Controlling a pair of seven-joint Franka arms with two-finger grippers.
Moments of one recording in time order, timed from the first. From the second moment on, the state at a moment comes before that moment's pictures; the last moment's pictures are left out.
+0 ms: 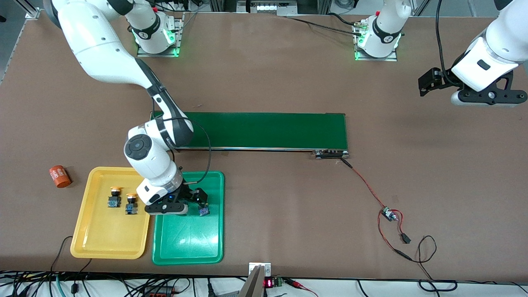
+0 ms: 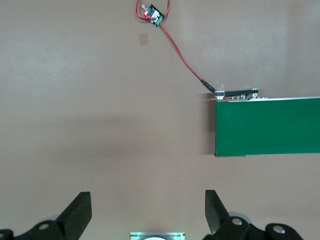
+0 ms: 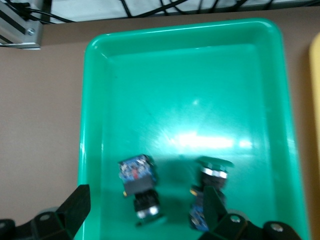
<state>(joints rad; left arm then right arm) -0.06 -0.01 -0.09 -1.61 0.04 1.48 -0.11 0.16 0.81 0.22 -1.38 -0.23 2.49 0.45</state>
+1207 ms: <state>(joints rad) -0.06 -0.01 -0.09 -1.59 0.04 1.47 -0.11 -0.07 0.34 0.19 -1.42 -0.10 1.74 0.11</state>
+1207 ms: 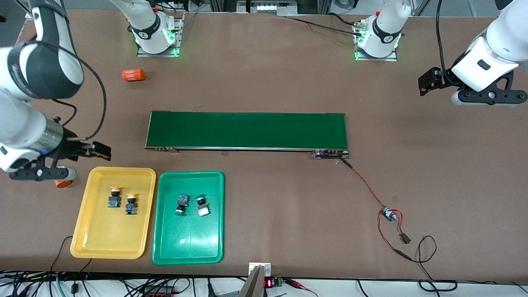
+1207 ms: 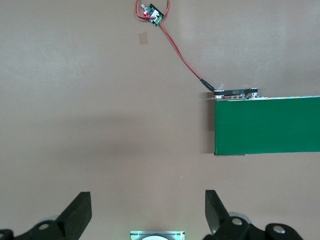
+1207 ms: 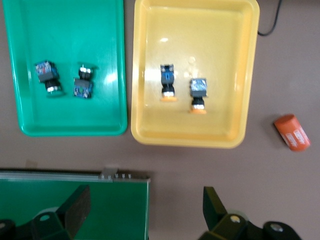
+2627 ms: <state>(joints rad) -0.06 -0.01 -0.09 -1.59 0.04 1.47 -0.11 -0.02 0.09 0.04 -1.62 -0.07 1.60 0.10</state>
